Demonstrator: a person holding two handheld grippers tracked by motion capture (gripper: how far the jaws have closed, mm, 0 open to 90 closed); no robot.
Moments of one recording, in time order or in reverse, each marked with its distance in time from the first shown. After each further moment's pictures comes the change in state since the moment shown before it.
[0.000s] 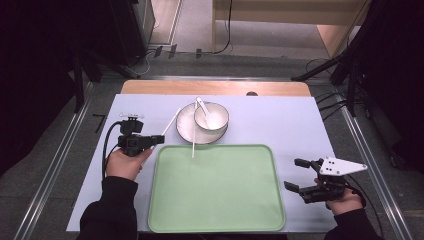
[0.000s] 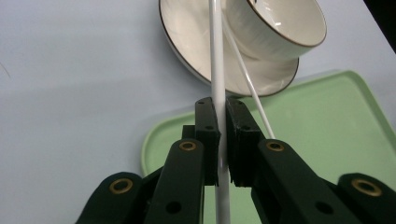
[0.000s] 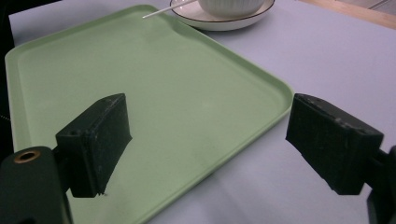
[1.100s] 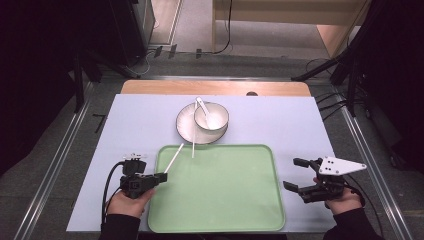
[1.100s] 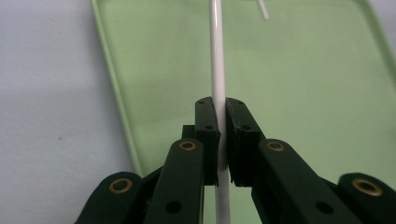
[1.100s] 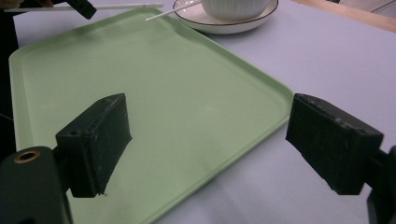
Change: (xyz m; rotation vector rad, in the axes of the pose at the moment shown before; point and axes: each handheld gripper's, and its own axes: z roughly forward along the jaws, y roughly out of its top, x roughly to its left) left arm -0.024 -0.091 0.002 0.095 0.041 -0.043; right arm 0.000 0.003 0.002 -0.007 0.011 -0.012
